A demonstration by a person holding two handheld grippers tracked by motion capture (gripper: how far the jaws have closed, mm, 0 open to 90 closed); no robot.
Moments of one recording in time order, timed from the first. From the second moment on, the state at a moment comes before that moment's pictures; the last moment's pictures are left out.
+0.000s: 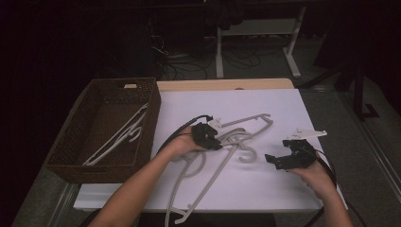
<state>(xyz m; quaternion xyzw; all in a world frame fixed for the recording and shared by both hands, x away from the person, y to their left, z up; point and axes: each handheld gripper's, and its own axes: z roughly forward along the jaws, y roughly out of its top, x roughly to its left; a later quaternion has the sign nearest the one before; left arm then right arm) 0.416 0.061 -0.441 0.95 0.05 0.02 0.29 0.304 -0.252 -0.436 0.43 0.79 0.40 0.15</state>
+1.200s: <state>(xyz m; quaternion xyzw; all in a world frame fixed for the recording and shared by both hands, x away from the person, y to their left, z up) 0.406 0.146 -0.270 0.91 0.15 0.06 0.39 0.304 -0.252 -0.436 0.44 0.79 0.40 0.15</state>
